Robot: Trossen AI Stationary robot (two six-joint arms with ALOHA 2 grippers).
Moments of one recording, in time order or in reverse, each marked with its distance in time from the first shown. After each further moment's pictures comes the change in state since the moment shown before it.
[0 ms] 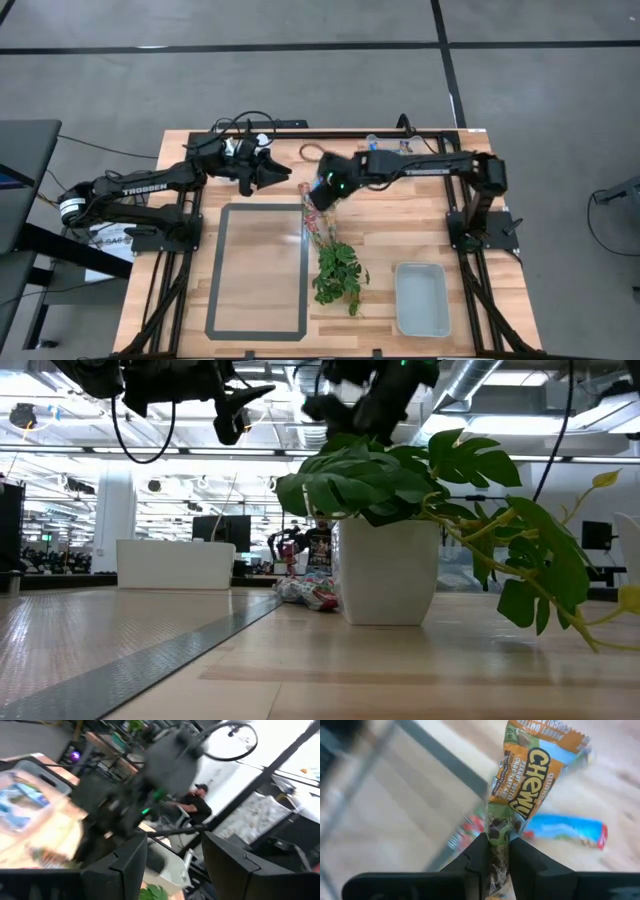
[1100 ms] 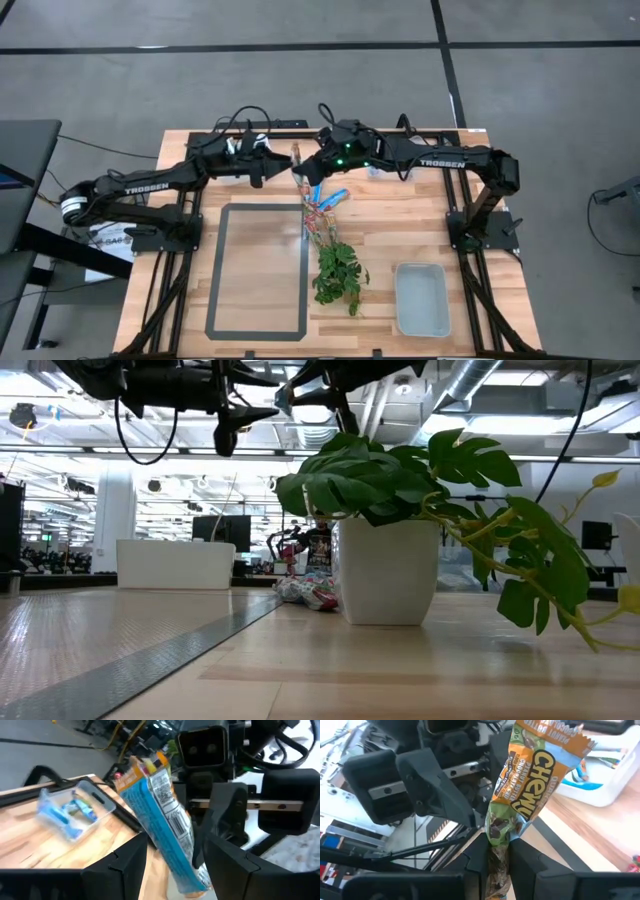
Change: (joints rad) left arm 0.001 0.018 0.001 -0.026 -0.228 0.017; right arm -0.062 -0.096 0.005 0.524 -0.214 0.003
